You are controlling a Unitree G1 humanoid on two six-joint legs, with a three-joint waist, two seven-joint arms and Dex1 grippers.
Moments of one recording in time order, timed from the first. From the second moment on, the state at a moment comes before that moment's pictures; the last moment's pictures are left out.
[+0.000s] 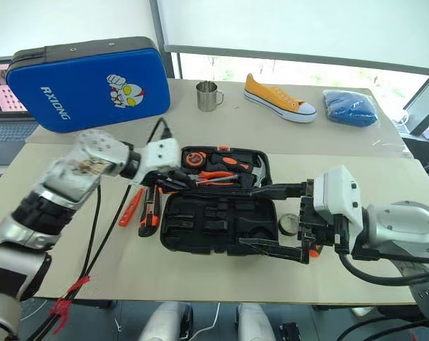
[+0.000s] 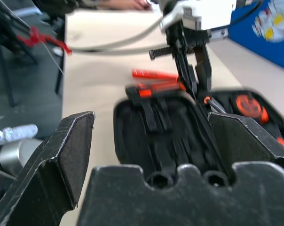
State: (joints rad) left arm -0.95 0.68 -0.53 0.10 -0.09 0.46 -1.23; right arm -0.03 -0.98 -0.35 -0.75 0.89 0.60 0.93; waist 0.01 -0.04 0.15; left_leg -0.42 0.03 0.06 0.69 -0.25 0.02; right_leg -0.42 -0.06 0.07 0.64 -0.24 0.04
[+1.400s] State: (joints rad) left arm -0.97 0.58 -0.50 0.13 0.05 0.38 -1.37; right arm 0.06 -0.99 -0.47 -0.81 0.95 0.63 0.83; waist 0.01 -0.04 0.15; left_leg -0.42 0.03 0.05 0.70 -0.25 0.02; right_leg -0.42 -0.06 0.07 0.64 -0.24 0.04
